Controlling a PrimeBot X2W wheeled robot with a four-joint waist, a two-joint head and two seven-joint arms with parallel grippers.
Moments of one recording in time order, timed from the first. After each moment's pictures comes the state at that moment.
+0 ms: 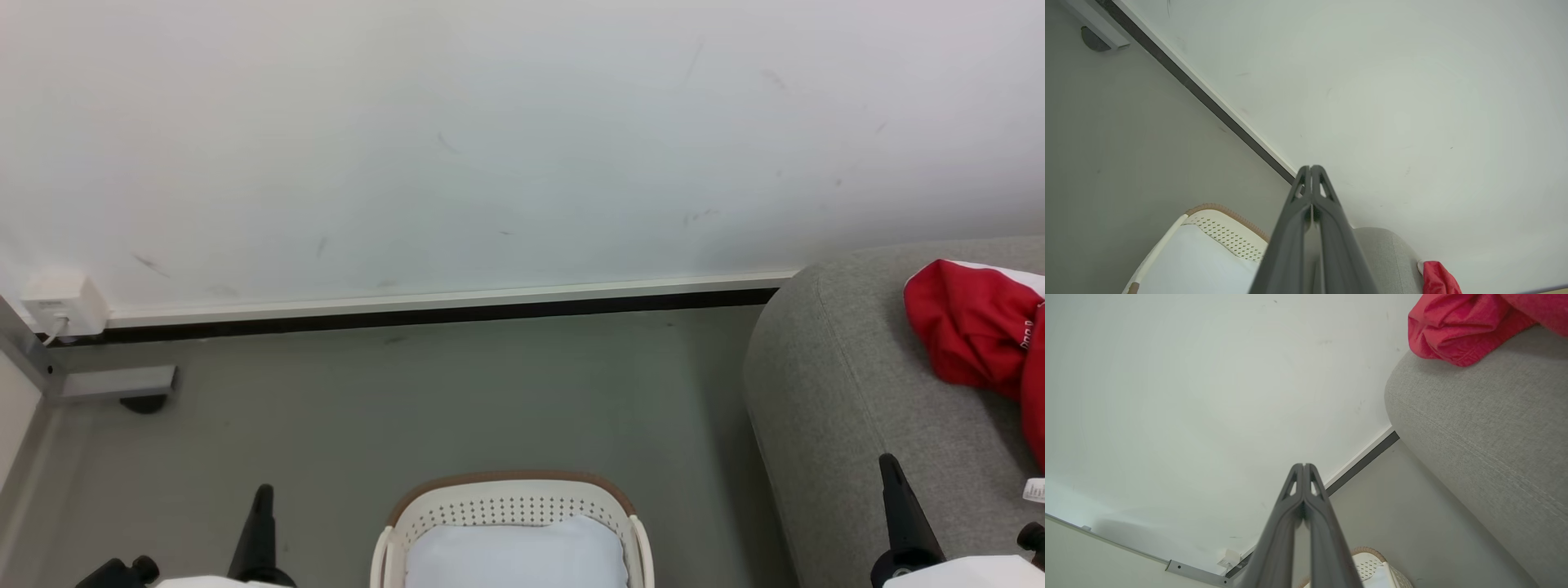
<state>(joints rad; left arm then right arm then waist) -0.04 0.04 0.07 0.26 -0.91 -0.09 -0.06 -0.06 -0.11 0.08 0.25 1.08 0.13 -0.08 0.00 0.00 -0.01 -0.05</state>
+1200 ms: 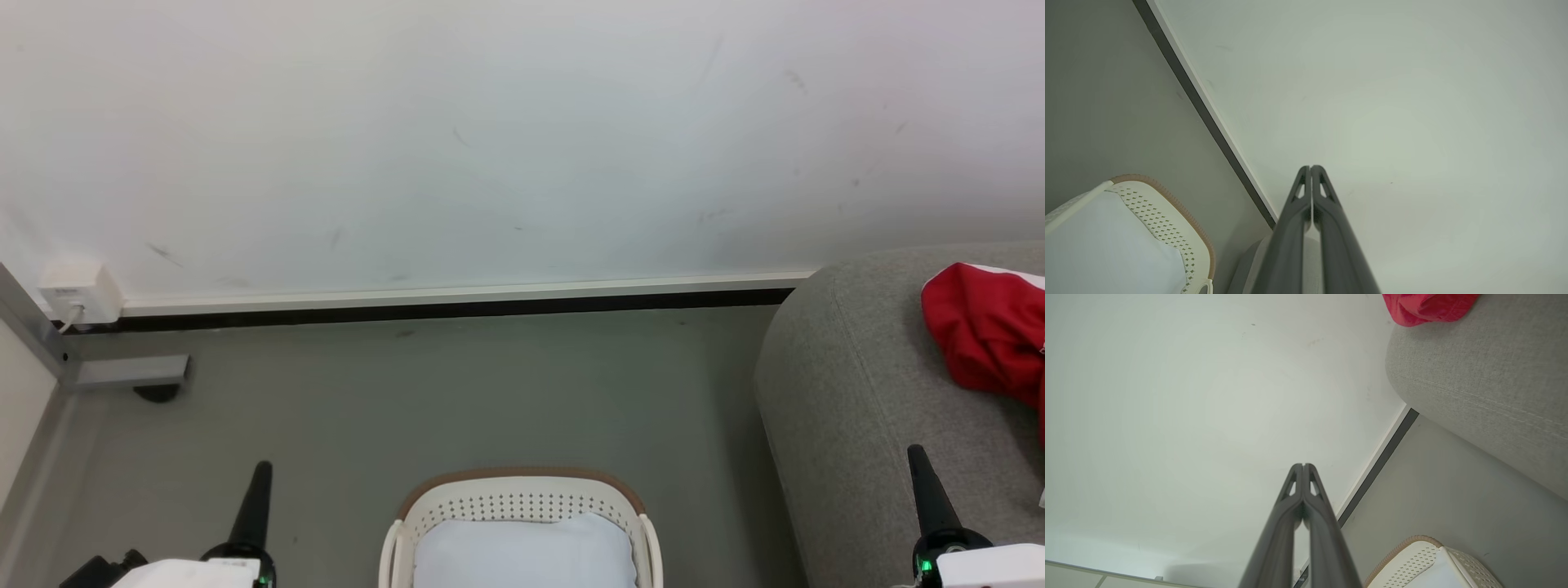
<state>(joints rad) -0.07 0.04 0.09 0.25 -1.29 -0.11 0.03 -0.08 -0.08 -0.01 0.25 1.38 0.13 0.02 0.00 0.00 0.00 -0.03</state>
